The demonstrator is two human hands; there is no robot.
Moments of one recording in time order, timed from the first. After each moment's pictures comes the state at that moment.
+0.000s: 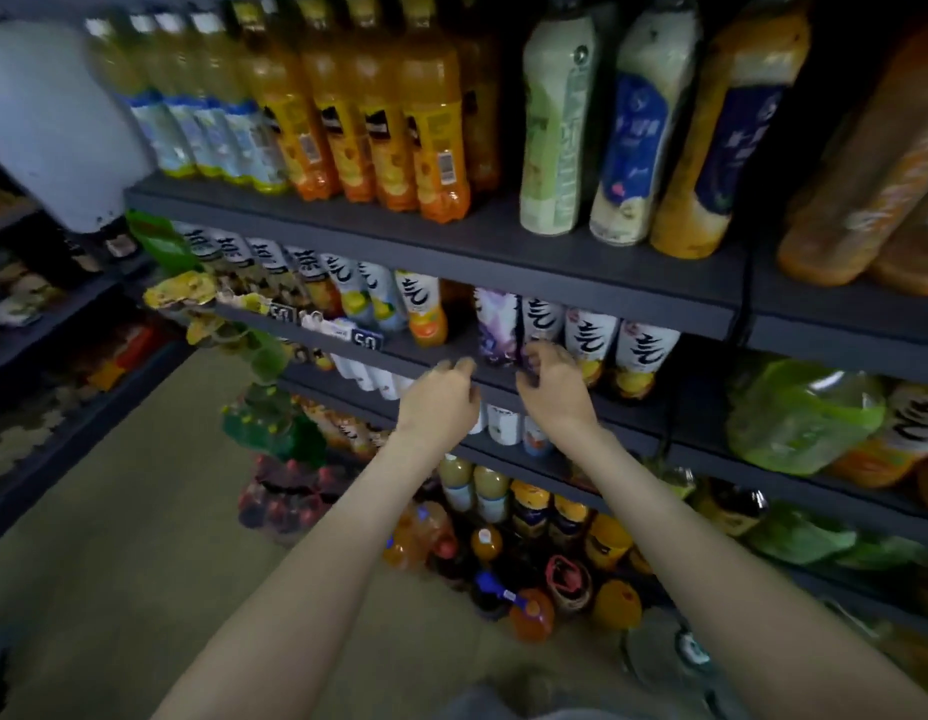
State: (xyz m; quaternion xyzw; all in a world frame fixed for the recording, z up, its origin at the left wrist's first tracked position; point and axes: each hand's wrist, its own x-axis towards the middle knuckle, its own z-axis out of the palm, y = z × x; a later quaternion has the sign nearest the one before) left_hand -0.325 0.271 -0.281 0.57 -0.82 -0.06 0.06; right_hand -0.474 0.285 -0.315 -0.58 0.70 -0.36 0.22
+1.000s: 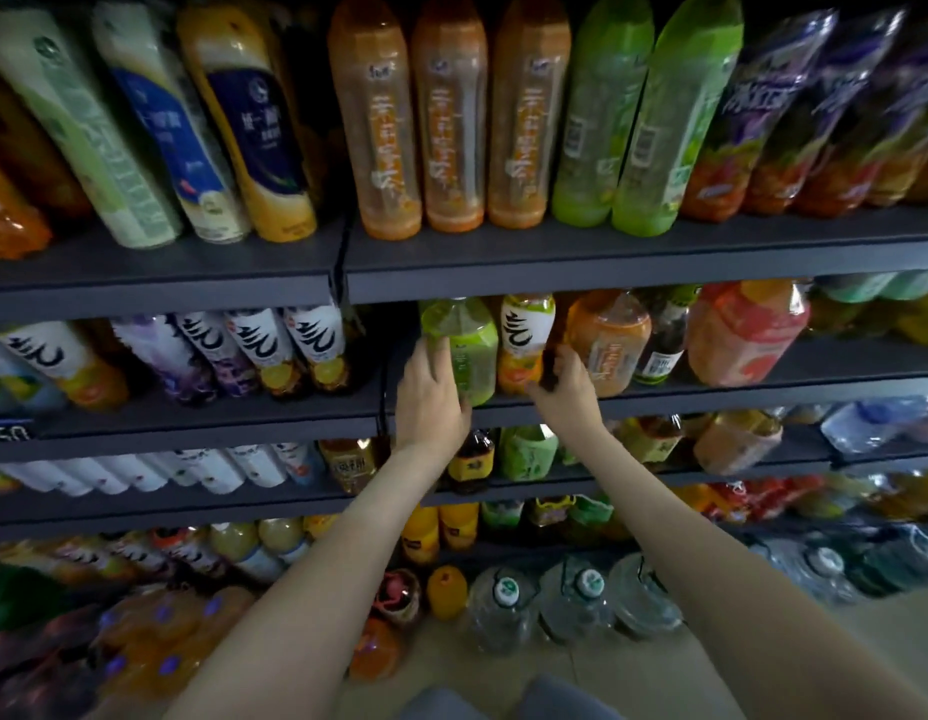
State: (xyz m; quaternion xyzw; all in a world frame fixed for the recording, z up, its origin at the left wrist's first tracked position) left_hand -0.609 0.403 -0.345 0.39 -0.90 -0.10 0.19; right_hand -0.753 0.497 -0.358 -0.31 0.84 -0.42 0.15
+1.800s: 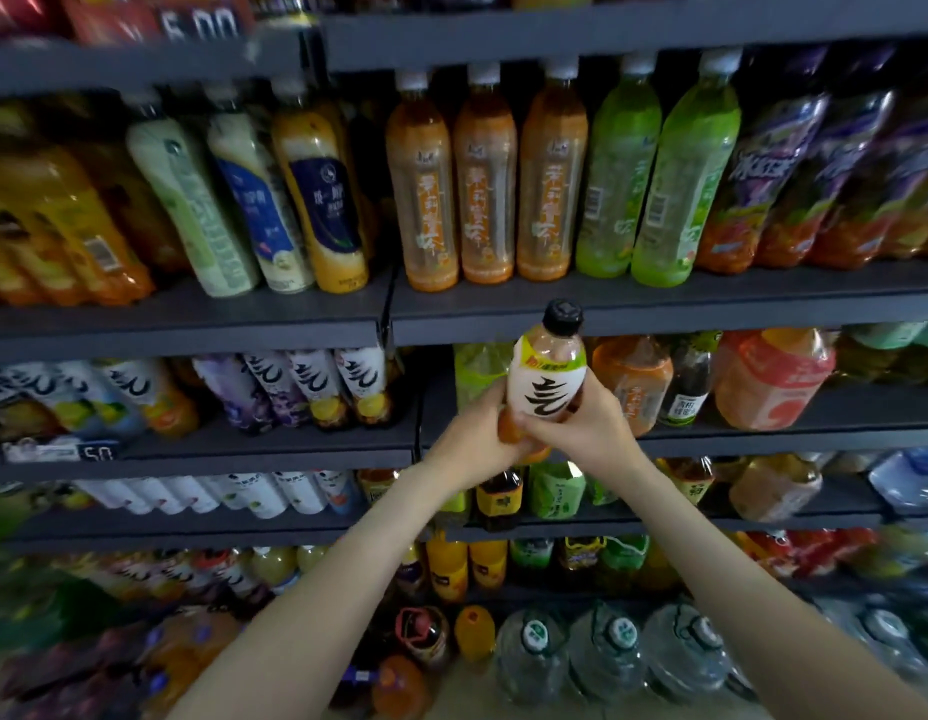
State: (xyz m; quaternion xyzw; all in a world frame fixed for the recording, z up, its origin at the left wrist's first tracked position) left_hand -0.590 0.432 -0.272 0.26 -0.87 -0.39 0.16; right_hand -0.713 0.529 -0.279 -0.41 0.71 -0.54 0.20
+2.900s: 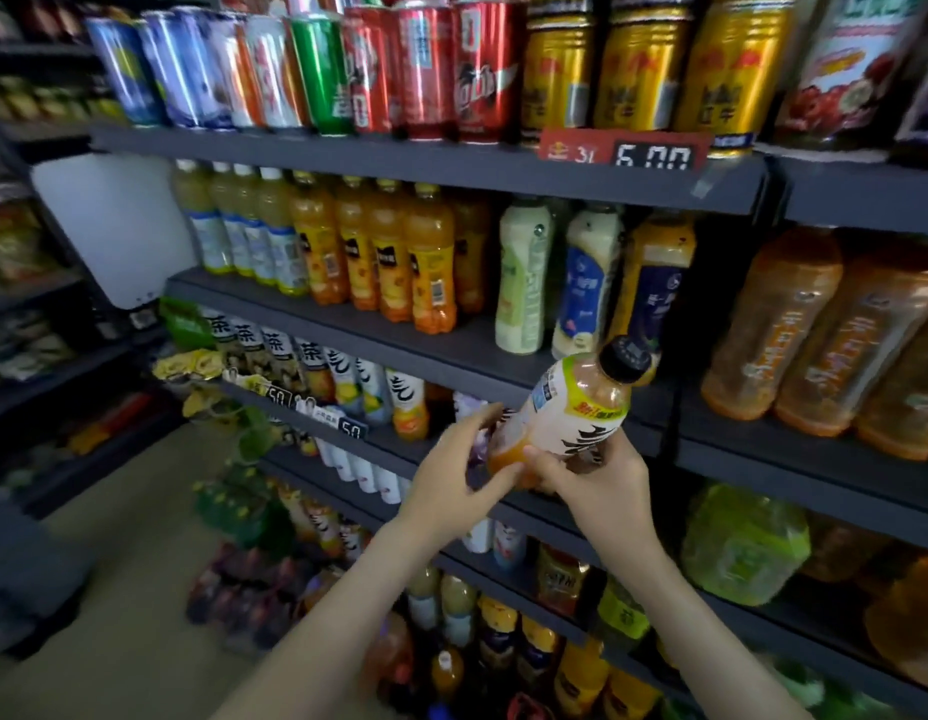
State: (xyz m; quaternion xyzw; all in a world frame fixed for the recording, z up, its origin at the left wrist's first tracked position) left_hand -0.367 0.326 -0.234 0.40 -0.78 -0.27 0.39; right_hand -0.525 0.380 -0.211 -0.51 0.55 -0.61 0.26
